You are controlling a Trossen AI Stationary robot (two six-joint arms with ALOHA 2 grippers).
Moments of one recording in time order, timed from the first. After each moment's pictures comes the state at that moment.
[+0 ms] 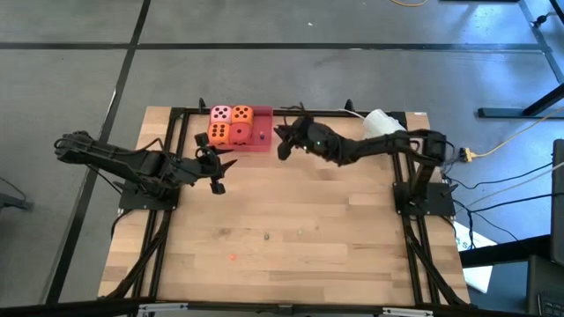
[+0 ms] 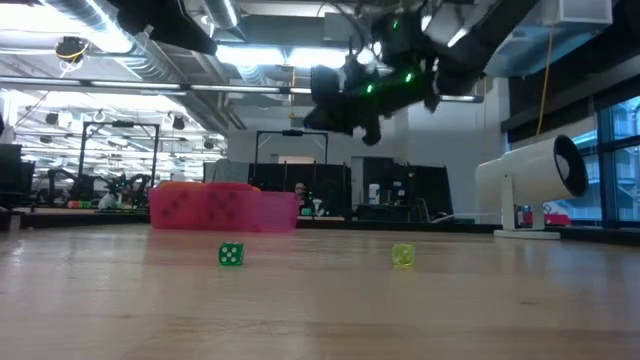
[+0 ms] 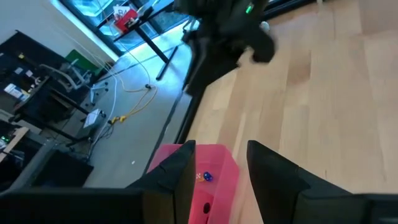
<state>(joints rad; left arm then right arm) -0.17 0.82 0.76 -0.40 -0.79 0.23 -0.23 1.82 0.98 0.65 0.29 0.26</state>
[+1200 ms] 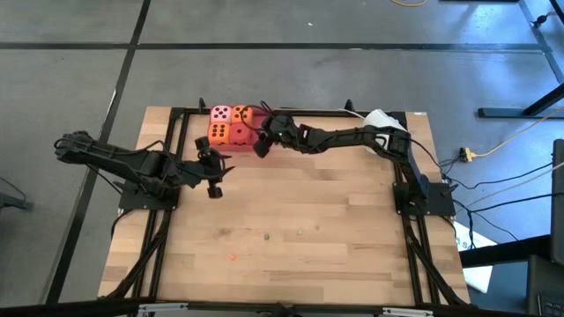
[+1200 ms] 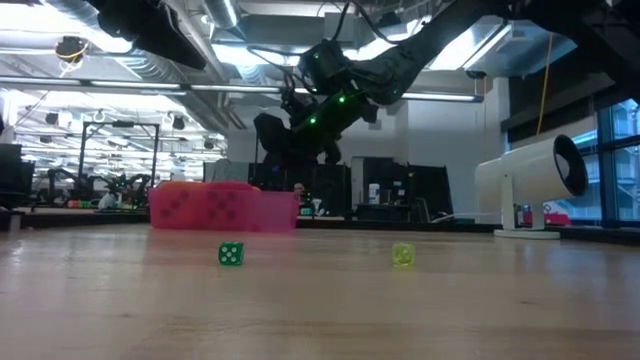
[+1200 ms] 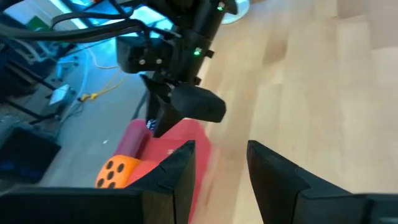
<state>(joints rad) -0.17 0.82 0.76 -0.53 -0.70 0.06 -0.27 2.16 1.49 0.18 0.30 0.17</state>
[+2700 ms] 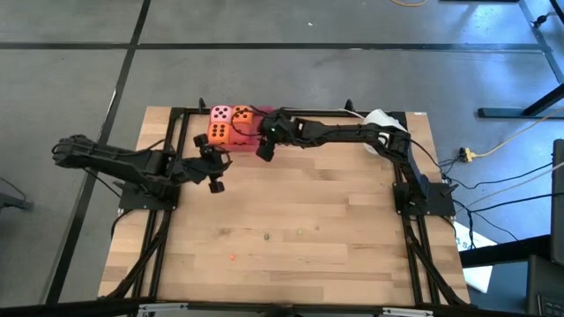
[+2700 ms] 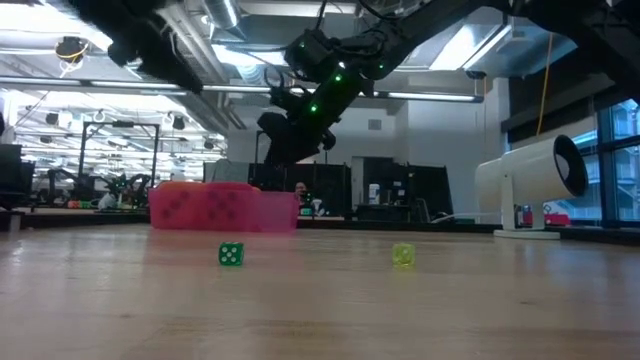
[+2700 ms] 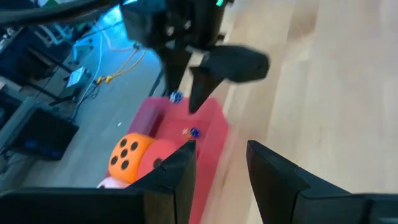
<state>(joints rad) -0.09 0.82 0.71 -0.53 -0.71 0.07 -0.26 2.16 1.68 -0.22 0.22 -0.04</state>
